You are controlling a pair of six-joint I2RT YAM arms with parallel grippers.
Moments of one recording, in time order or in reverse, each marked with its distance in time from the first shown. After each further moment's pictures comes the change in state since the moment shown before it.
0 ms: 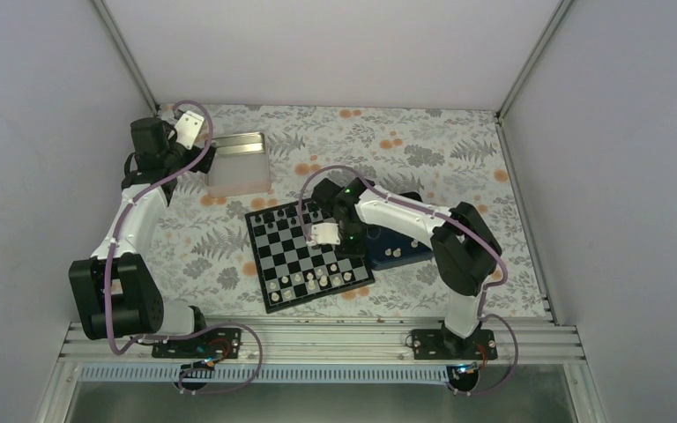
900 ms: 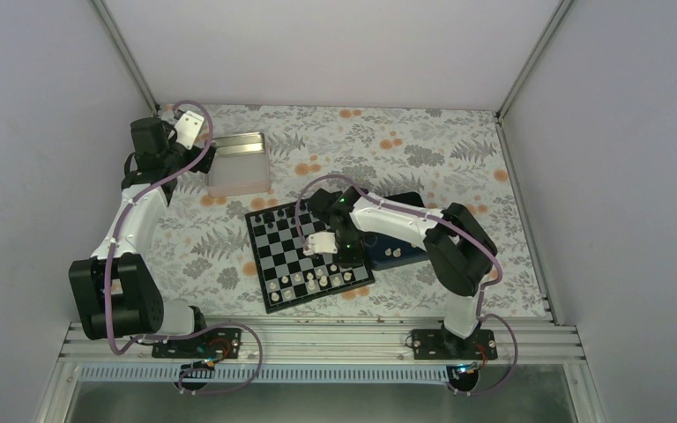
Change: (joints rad) left arm 0.000 0.000 0.000 0.000 0.000 0.000; right arm 0.043 0.021 -0.048 0.039 -0.034 0.021
